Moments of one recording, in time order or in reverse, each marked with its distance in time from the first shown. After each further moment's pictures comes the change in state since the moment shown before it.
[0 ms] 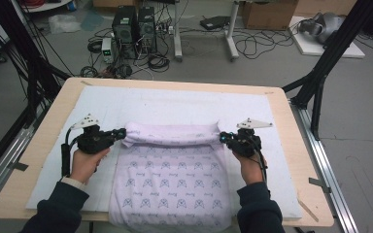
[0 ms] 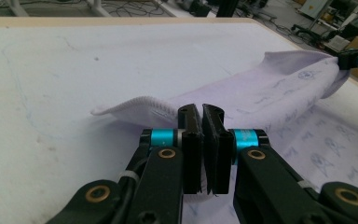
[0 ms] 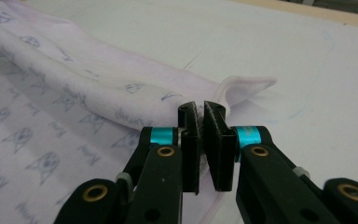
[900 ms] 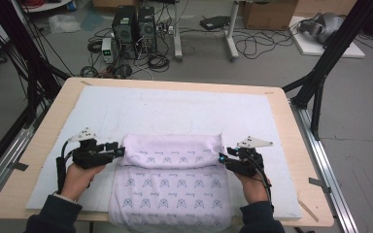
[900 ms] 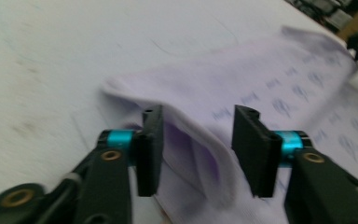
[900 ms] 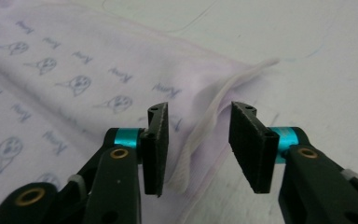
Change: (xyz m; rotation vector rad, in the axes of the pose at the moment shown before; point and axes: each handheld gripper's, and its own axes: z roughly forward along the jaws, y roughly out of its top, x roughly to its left) left arm -0.001 -0.019 -0.016 0.082 0.020 -0.058; right arm 0.024 -0.036 -0.021 0.067 -0.037 -0.019
